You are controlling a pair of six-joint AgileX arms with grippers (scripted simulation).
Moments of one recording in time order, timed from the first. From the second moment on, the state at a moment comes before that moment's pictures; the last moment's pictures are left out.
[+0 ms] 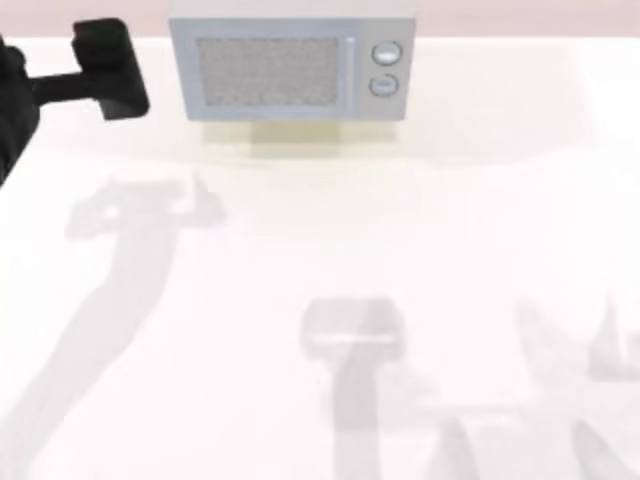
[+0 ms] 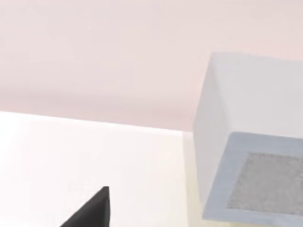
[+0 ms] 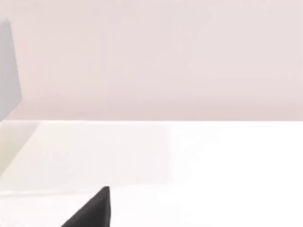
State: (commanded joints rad) left arm -0.41 1.02 0.80 -0.04 -0.37 -0.21; right arm 0.00 0.00 0.00 0.00 0.00 0.00
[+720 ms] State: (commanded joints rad) left arm -0.76 1.95 1.46 -0.08 -0.68 -0.38; right arm 0.00 0.00 0.00 0.00 0.00 0.00
